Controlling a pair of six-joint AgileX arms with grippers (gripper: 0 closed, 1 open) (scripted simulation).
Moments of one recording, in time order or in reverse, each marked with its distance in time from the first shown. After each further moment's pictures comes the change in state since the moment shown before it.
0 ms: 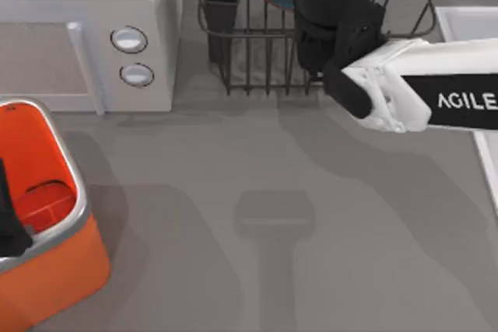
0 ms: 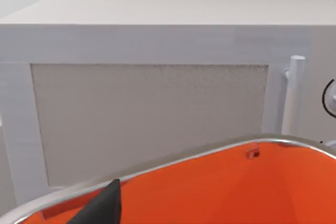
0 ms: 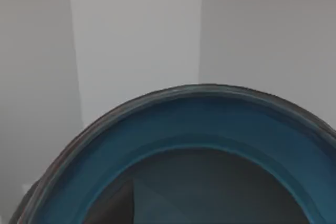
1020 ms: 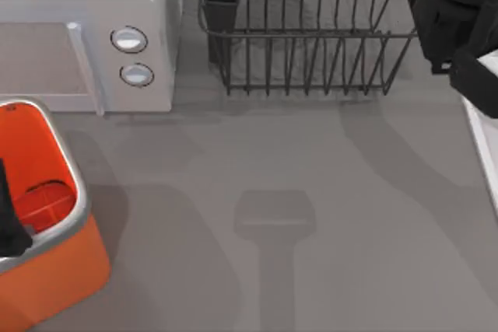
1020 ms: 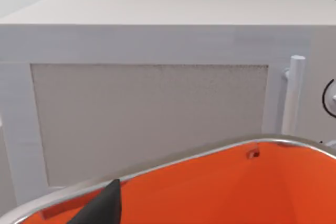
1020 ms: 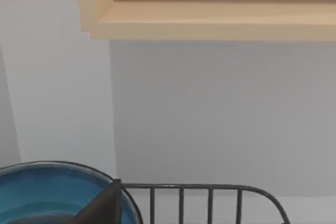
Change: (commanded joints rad) left arm 0.000 0.000 0.000 0.000 0.000 0.000; right arm -0.124 -0.407 -0.275 -0.146 -0.136 0.001
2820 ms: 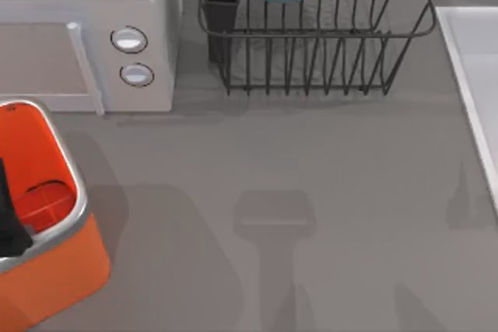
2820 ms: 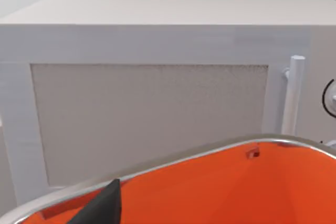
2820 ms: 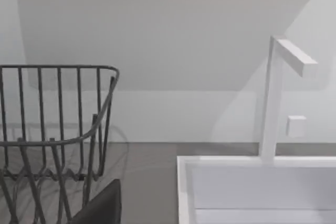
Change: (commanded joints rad) left arm 0.000 0.000 0.000 0.000 0.000 0.000; right arm -0.427 -1.414 -0.905 -0.464 -0.443 -0.017
